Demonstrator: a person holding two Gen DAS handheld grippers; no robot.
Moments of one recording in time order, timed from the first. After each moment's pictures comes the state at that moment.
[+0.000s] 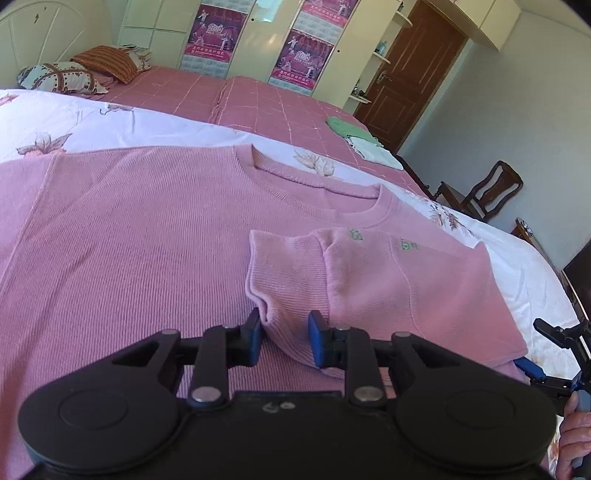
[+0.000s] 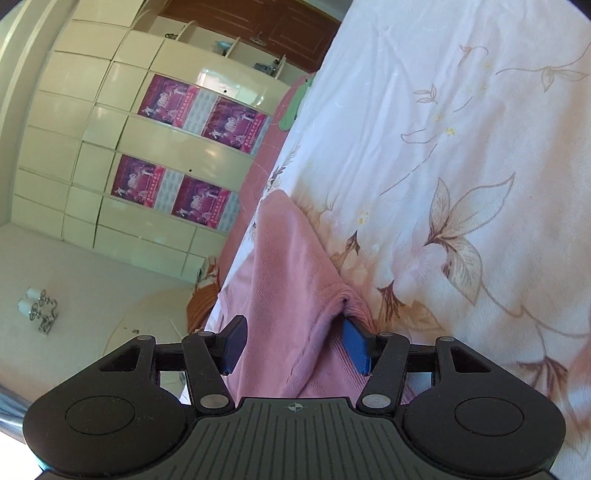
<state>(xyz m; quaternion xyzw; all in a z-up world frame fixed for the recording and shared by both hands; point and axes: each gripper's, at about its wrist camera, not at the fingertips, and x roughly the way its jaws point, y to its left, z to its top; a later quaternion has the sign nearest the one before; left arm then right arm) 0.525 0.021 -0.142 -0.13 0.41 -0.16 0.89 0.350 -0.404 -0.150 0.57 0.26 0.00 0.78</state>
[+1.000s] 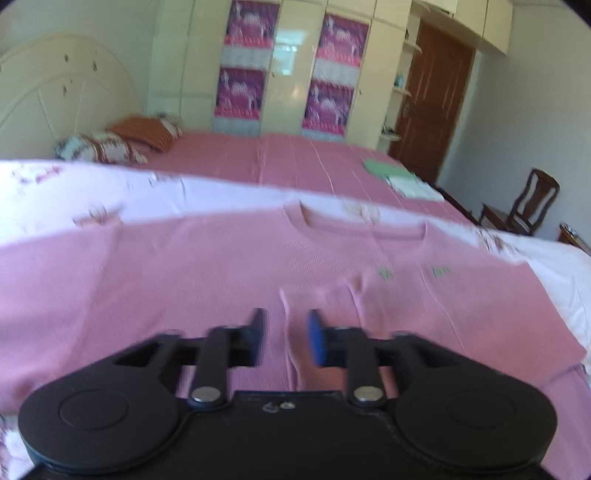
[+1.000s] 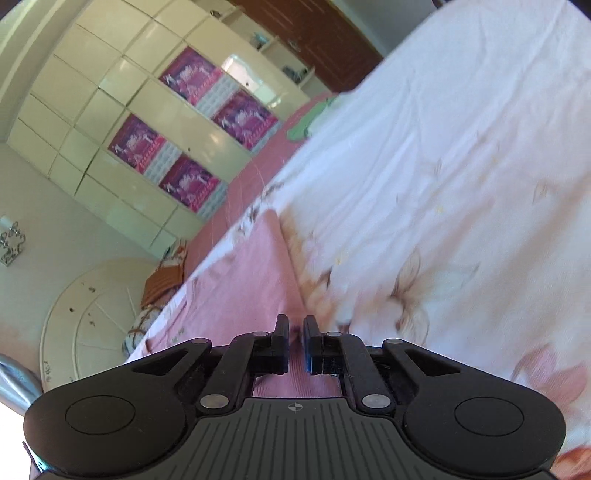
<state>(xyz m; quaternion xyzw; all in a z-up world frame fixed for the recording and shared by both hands) 0.513 0.030 -0.128 -0.05 0.32 -0.08 0.94 0.319 -0.397 -0.115 0.43 0.28 -0.02 0.86</state>
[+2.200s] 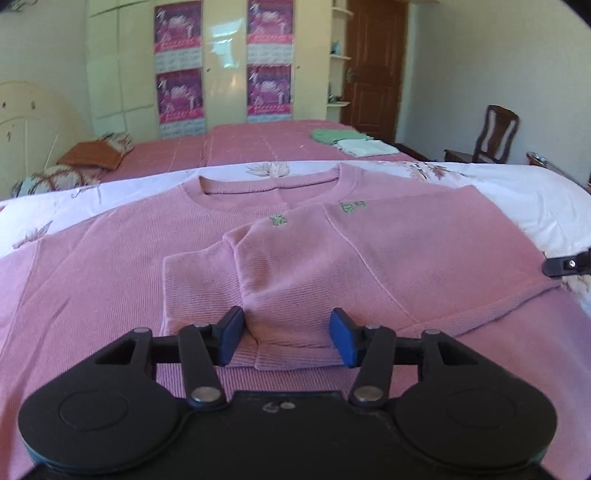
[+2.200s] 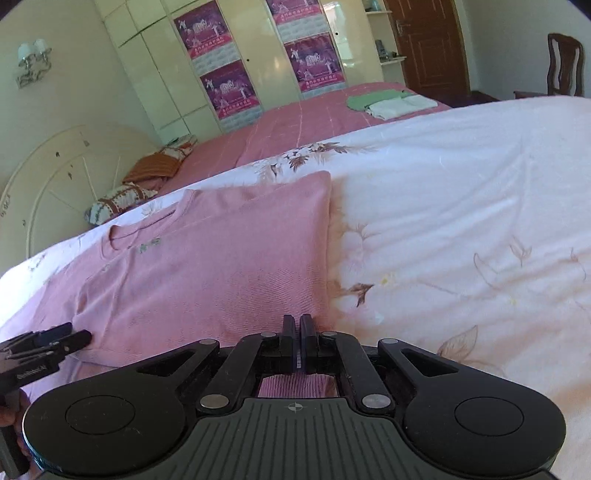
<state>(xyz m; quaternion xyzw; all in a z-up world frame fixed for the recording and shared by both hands) 0.484 -0.048 -0.144 0.04 0.34 -0.14 0.93 0.401 -0.332 -0.133 0.20 0.37 0.05 0.91</state>
